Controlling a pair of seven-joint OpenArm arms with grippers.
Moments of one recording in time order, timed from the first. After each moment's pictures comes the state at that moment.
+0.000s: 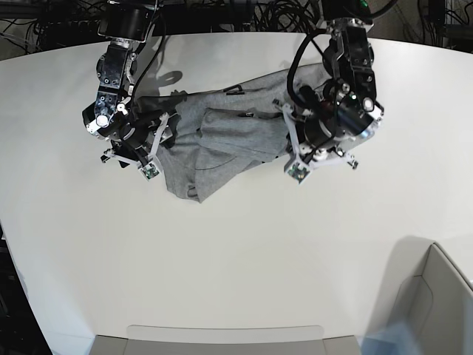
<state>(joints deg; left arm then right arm) 4.9 0.3 -2.7 116.4 -6.9 -35.3 77.9 -0.2 -2.0 14.8 89.7 -12.8 44.6 -48.6</state>
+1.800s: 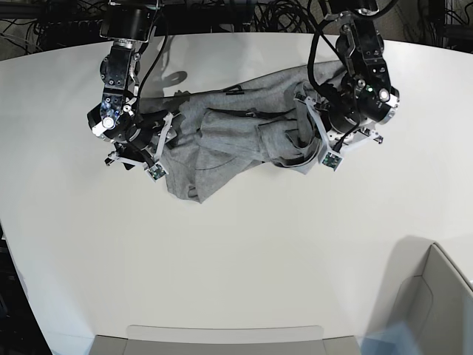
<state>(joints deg) 7.1 2.4 -12.6 111.9 -5.9 -35.2 74.2 -0.1 -2.2 11.8 89.8 -14.2 44.6 -49.0</state>
